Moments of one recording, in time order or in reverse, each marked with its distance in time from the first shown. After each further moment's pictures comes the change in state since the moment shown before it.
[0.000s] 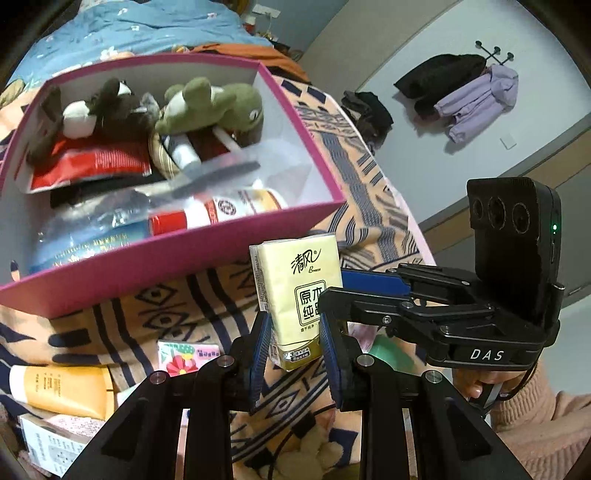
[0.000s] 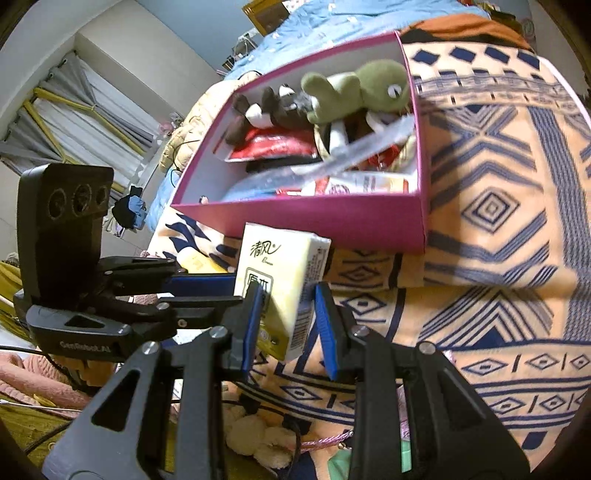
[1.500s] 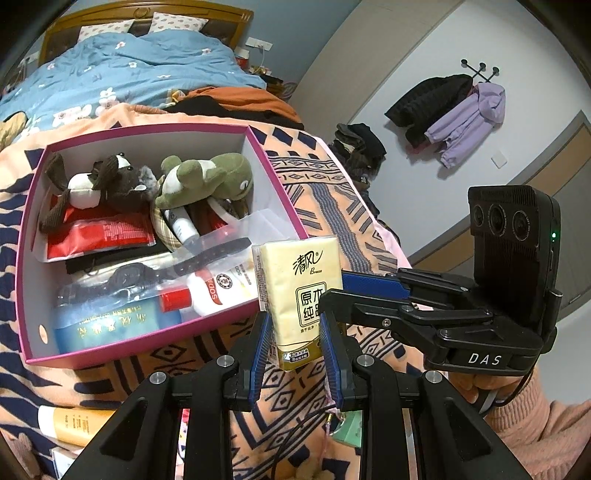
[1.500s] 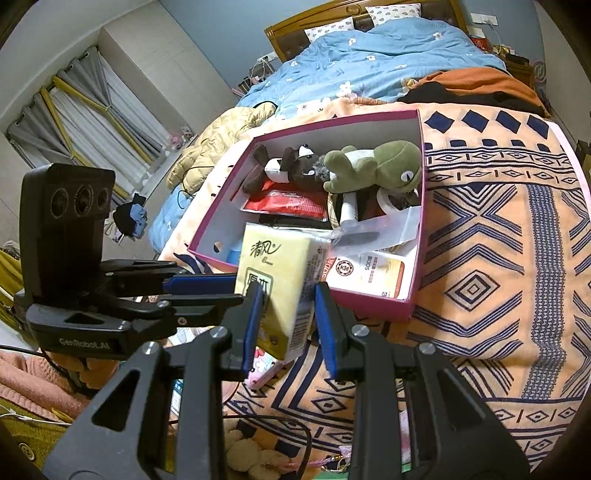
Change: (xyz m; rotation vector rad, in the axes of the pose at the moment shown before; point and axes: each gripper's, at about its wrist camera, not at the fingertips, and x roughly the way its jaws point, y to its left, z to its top) left arm -0.029 -0.018 0.034 0.034 -0.125 0.006; right arm -0.030 0.019 0.046 -0.094 -0.091 -0.018
